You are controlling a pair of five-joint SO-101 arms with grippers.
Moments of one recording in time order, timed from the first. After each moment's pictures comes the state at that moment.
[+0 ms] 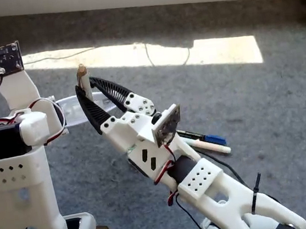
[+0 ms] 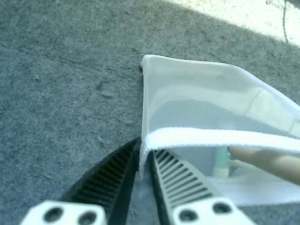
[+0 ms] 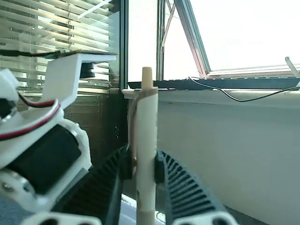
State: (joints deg) left arm -11.5 -33.9 10.8 91.7 15.3; right arm -46.1 -38.5 63.3 -37.9 0.7
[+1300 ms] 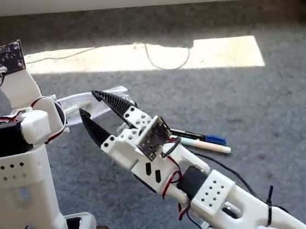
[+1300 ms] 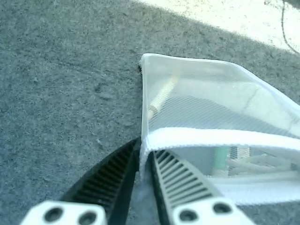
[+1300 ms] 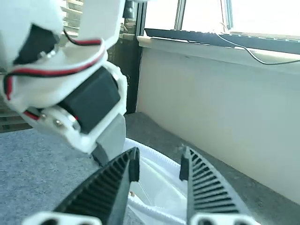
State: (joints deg) left arm -11.5 -33.9 10.9 91.0 15.3; right arm -49.8 -54.2 65.8 -11.5 8.0
